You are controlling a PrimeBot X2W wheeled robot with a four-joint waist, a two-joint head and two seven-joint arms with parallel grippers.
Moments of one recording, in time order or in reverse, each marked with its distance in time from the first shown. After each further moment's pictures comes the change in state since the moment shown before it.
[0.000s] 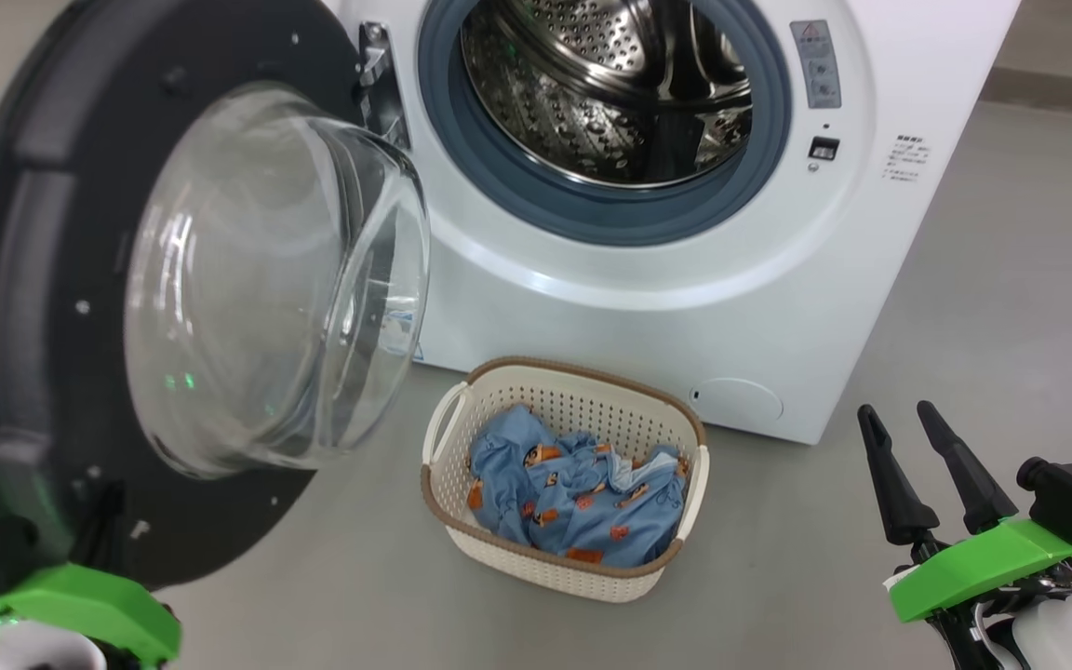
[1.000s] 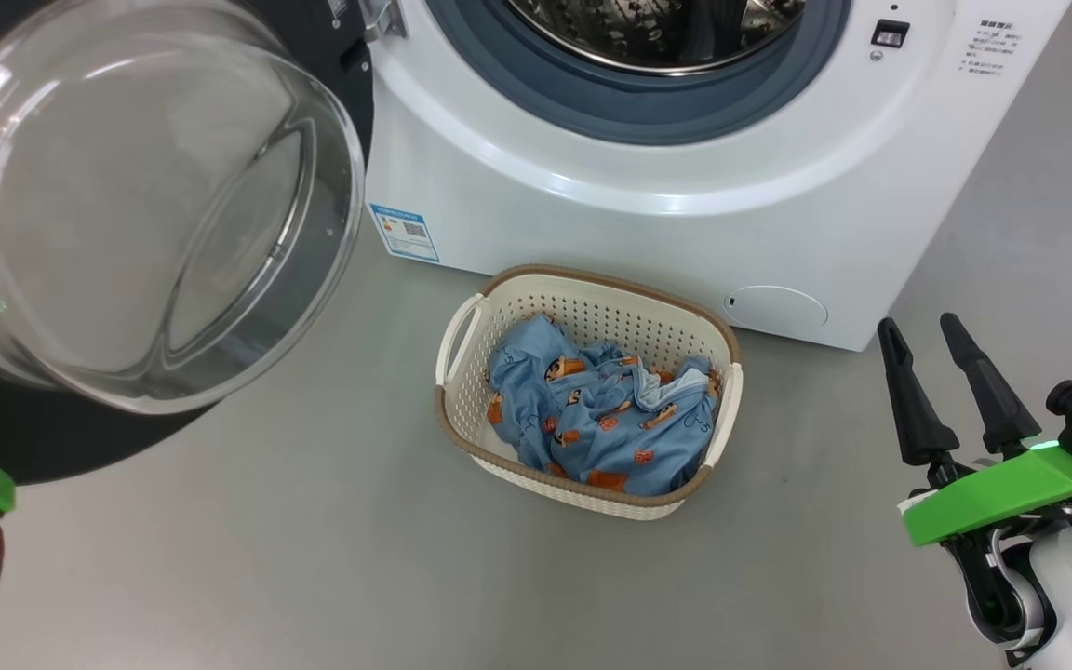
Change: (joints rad) left arm -0.405 0.131 0.049 0.444 -0.012 -0.040 -0.073; right arm -0.111 -0.016 -0.023 -0.022 -0.007 0.000 0.000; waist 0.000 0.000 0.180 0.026
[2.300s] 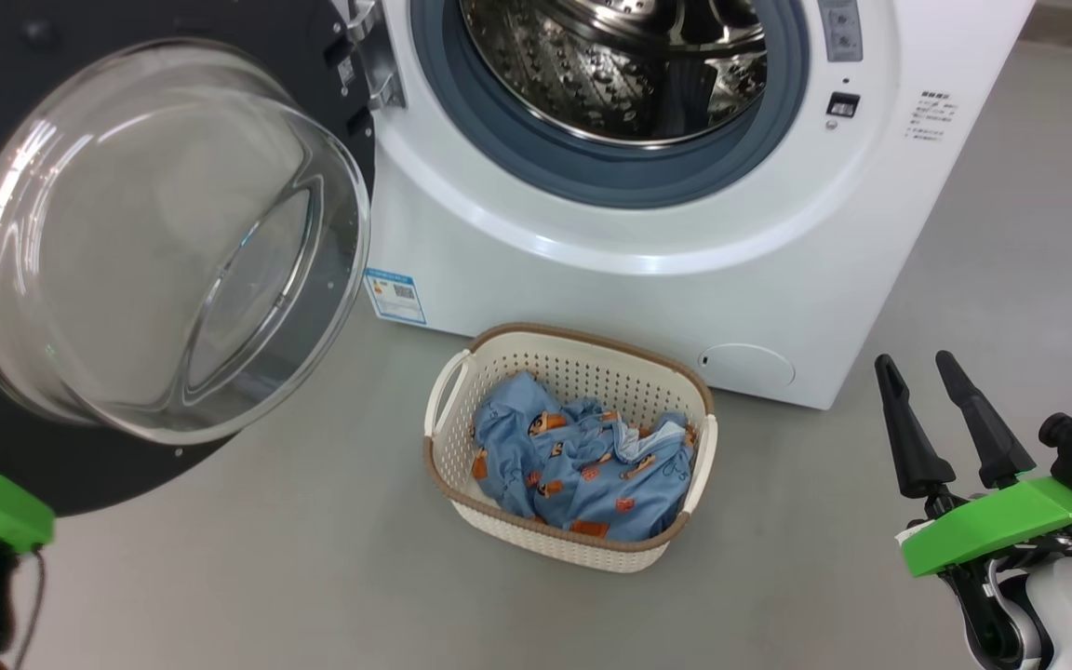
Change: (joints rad) left arm 0.010 -0.015 -0.044 0.076 -0.003 -0.122 -0.149; right arm 0.047 0.007 0.000 0.015 0.008 0.000 0.000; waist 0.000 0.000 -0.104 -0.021
